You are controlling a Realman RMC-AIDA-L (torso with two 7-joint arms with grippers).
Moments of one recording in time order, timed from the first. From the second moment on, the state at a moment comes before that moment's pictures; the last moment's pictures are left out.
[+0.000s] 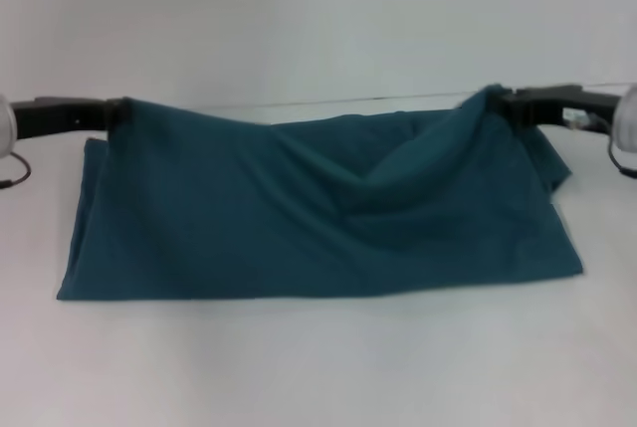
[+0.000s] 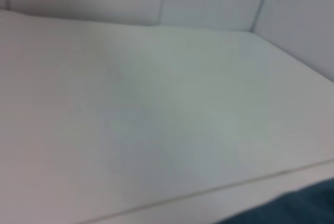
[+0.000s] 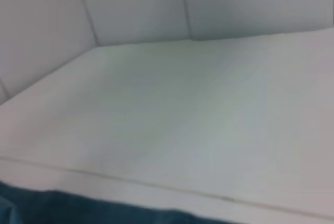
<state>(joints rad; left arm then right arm) -0.84 -2.04 0.41 0.65 2.39 1.03 -1.91 0.77 2.03 -0.38 -0.57 -2.22 -1.00 1.67</state>
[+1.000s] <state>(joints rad) -0.89 -2.12 0.42 0.51 2.33 0.52 -1.80 0.86 2.07 -0.47 -0.43 -2.07 -0.61 1.51</state>
